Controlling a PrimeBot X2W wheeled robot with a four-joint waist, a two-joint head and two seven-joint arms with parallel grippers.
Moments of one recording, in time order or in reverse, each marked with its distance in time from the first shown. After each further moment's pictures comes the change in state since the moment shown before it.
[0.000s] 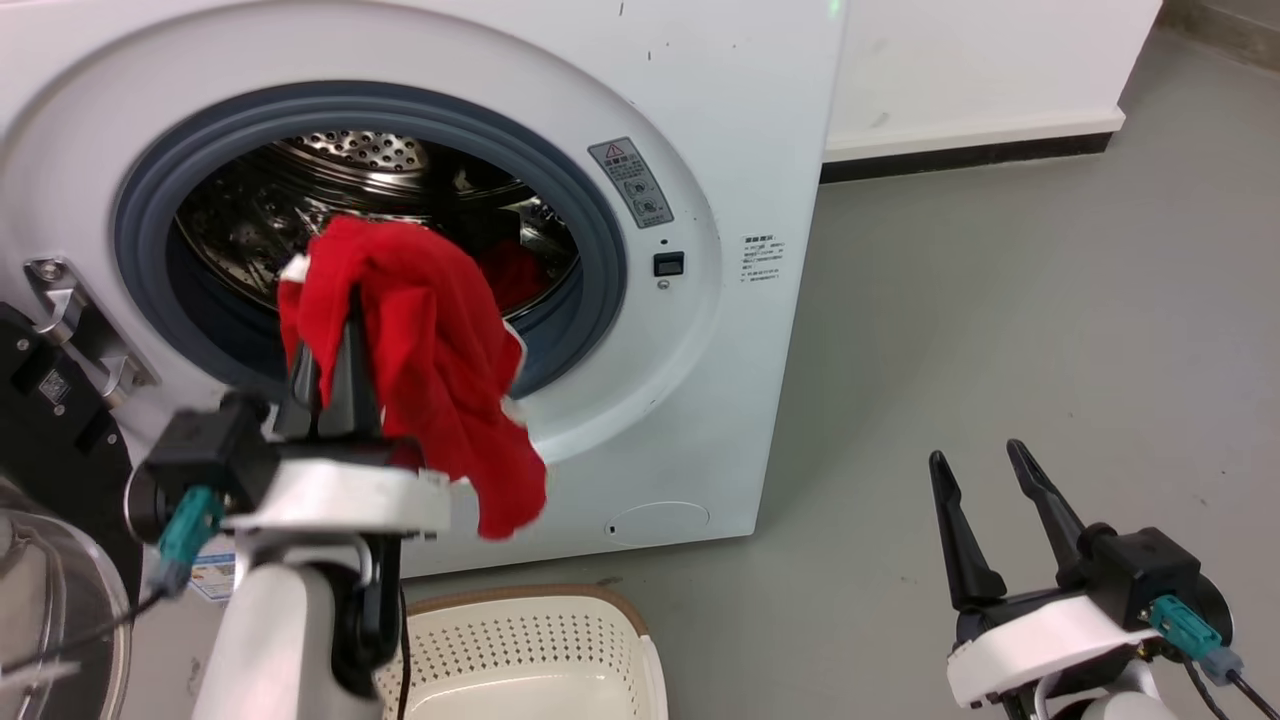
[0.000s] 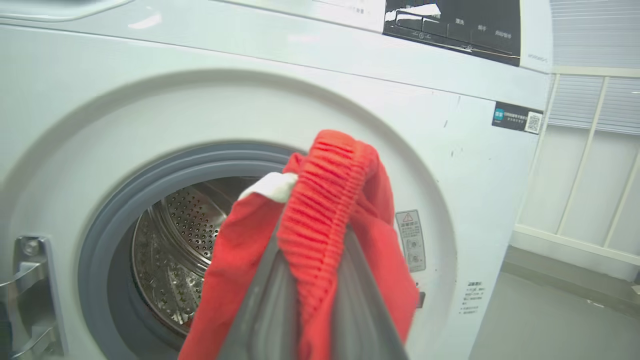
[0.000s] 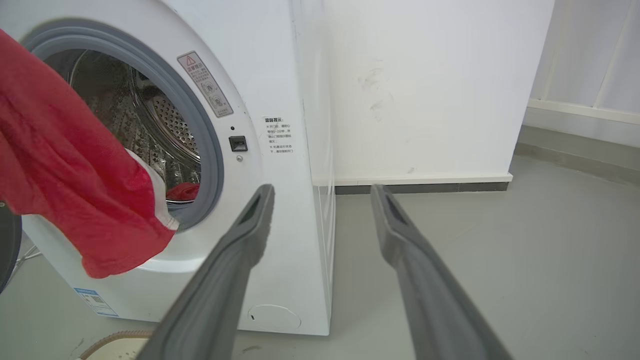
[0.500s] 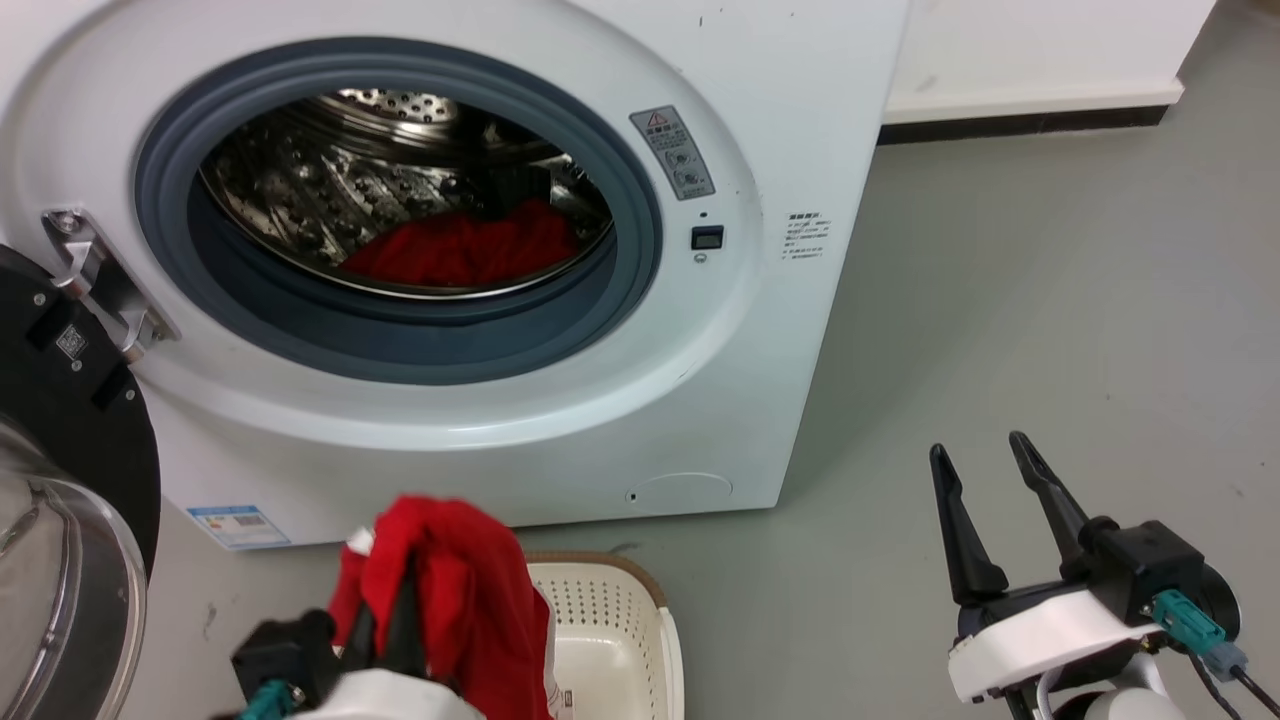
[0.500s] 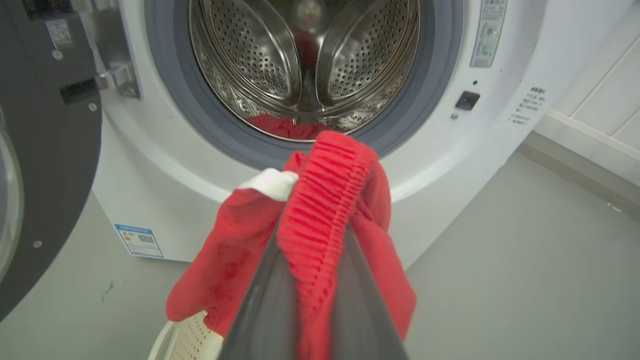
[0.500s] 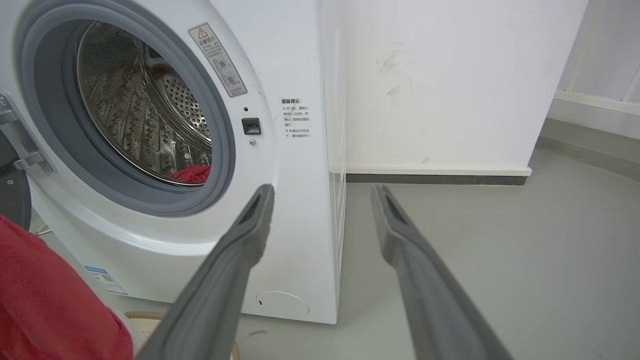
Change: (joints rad) left arm 0.425 -0.023 -0.066 -0.195 -0.032 0.111 0.156; right arm 0.021 0.000 -0.006 -0.051 -0.019 0.000 0.033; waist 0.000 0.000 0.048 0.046
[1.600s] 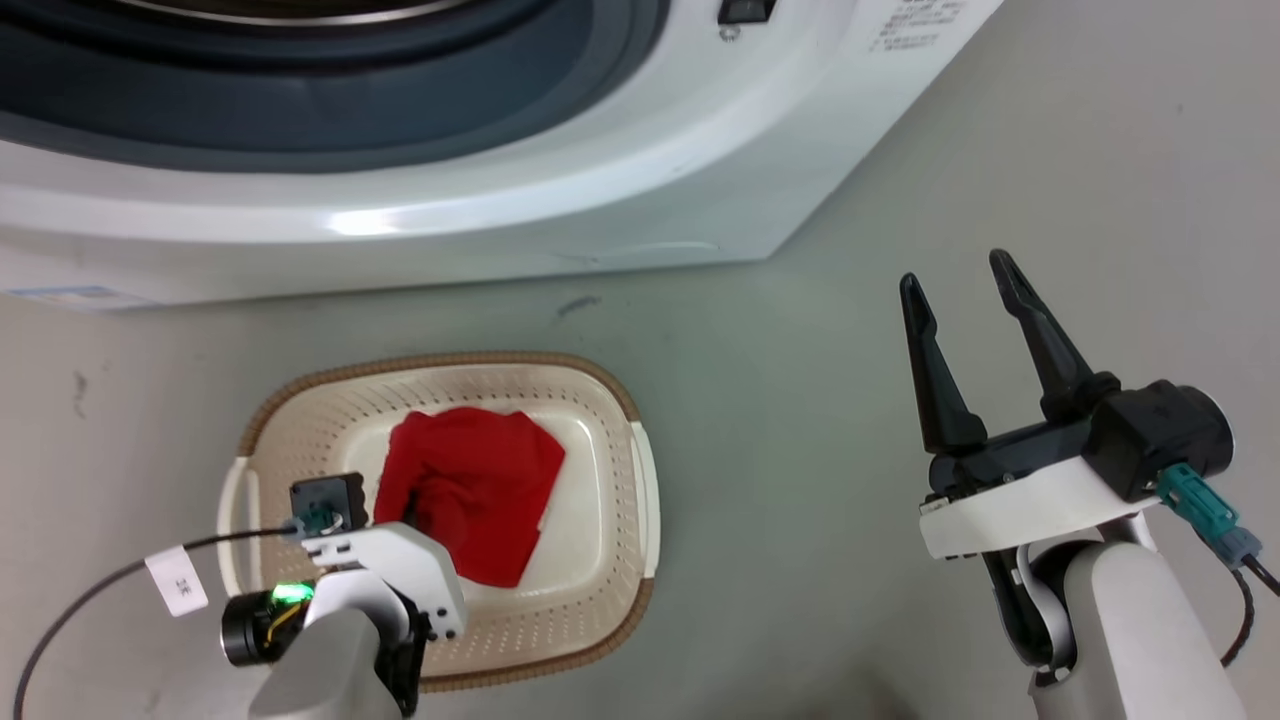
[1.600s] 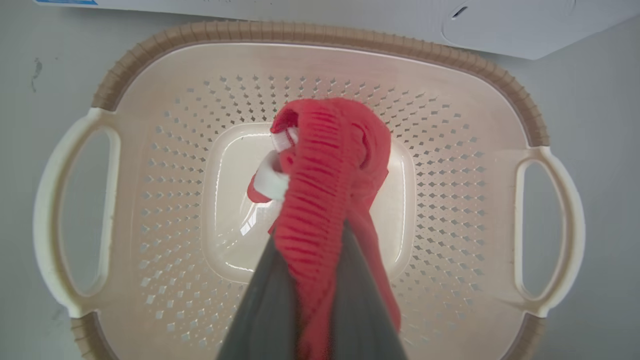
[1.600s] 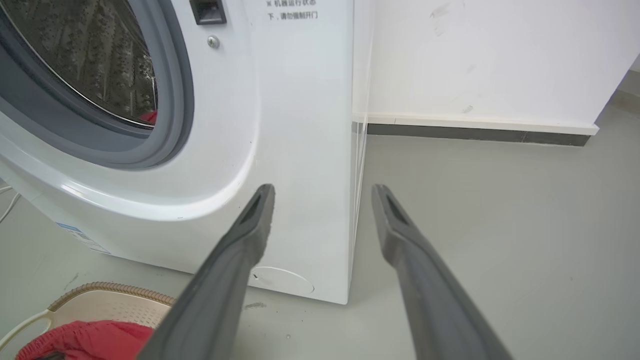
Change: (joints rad) left arm -0.652 0.039 -0.023 1.223 -0.063 -0.117 -0.179; right arm -0.247 0.000 0.062 -0.008 -0.008 0.000 -0.050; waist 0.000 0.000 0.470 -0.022
